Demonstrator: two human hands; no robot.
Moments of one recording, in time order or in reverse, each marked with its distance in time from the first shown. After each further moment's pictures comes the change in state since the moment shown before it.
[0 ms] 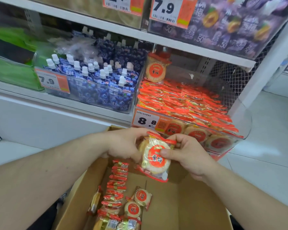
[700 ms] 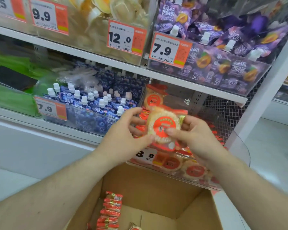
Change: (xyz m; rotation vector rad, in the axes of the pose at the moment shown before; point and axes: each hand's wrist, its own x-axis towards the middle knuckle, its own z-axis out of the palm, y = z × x) left_hand 0.009 0.040 -0.030 -0.059 0.789 0.373; right_hand 0.050 -0.097 -0.019 -0.040 0.172 -0.281
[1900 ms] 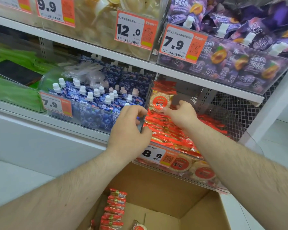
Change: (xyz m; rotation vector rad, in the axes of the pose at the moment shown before) left_hand 0.012 -0.015 0.010 0.238 0.241 0.177; right_hand 0.114 0.030 0.021 -0.596 0.285 0.123
